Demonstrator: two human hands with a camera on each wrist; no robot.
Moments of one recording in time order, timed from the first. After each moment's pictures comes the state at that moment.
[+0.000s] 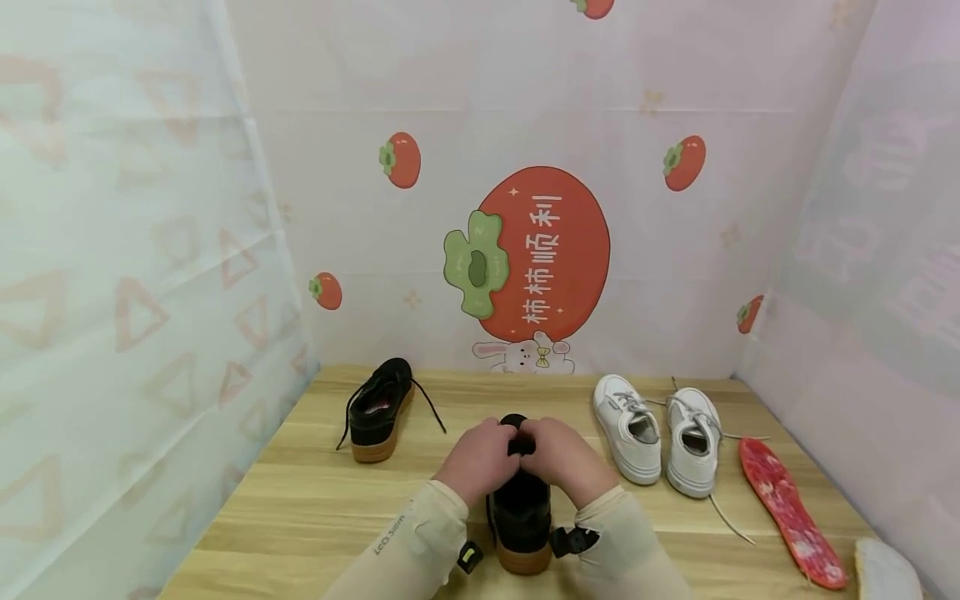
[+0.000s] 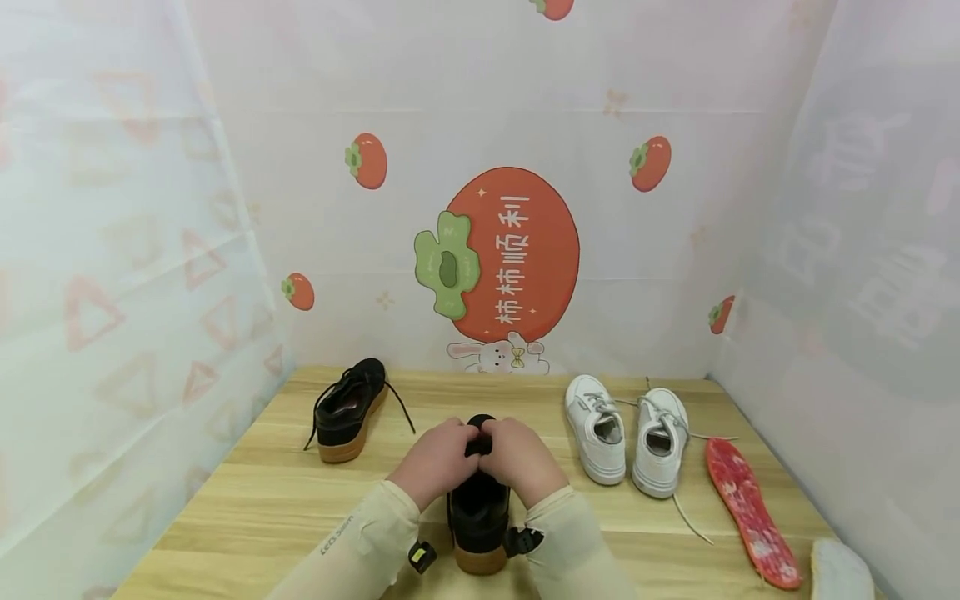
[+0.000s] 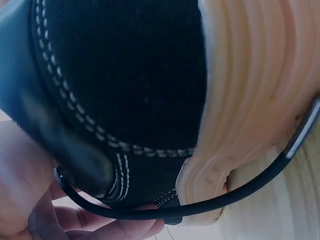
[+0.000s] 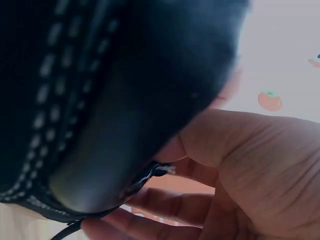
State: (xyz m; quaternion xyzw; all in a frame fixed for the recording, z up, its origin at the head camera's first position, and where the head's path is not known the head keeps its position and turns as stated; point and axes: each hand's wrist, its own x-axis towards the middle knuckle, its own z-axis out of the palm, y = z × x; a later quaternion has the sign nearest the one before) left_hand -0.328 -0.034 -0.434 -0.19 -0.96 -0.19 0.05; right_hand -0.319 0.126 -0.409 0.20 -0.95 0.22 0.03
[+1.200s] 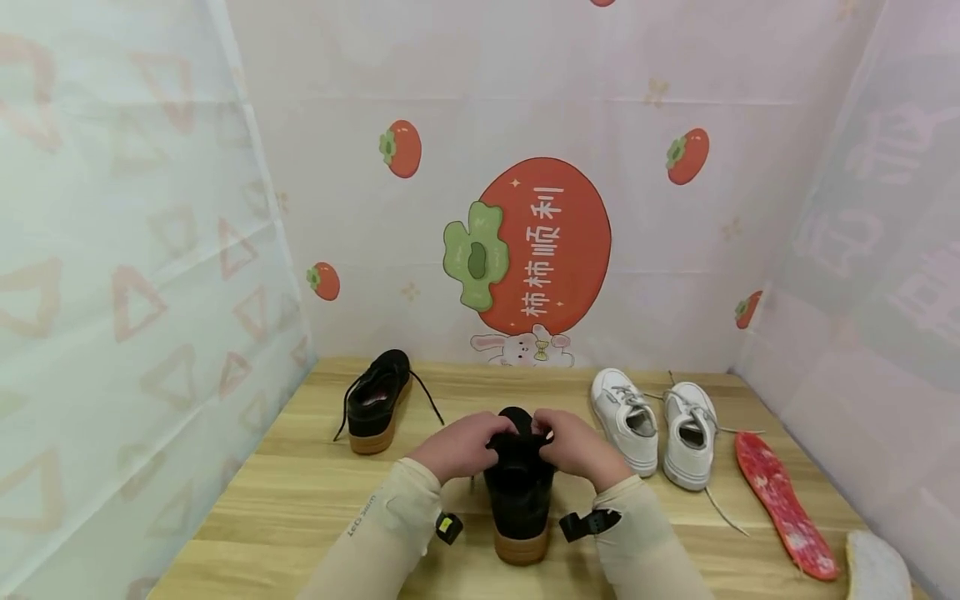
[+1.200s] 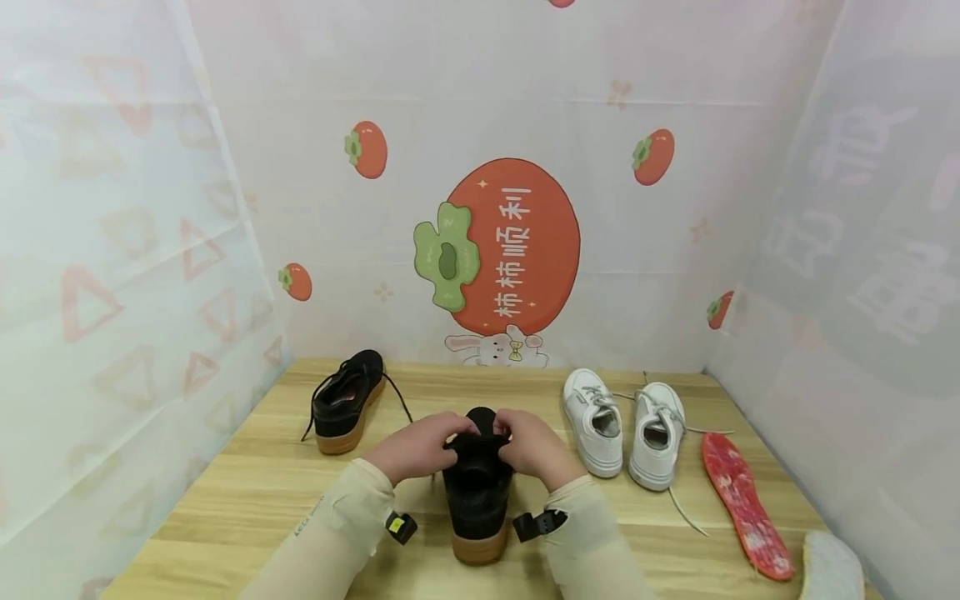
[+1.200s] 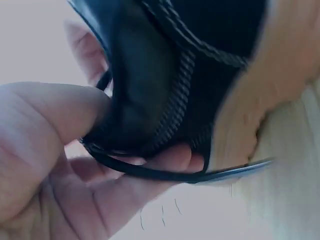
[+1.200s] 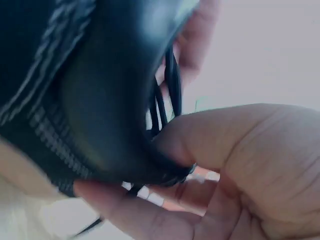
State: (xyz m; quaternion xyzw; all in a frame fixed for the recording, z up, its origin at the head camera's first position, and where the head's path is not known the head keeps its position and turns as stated) left_hand -0.340 -0.070 -0.425 -0.30 -0.92 -0.23 -0.04; right_hand -0.325 0.152 -0.415 0.21 -0.94 0.29 0.00
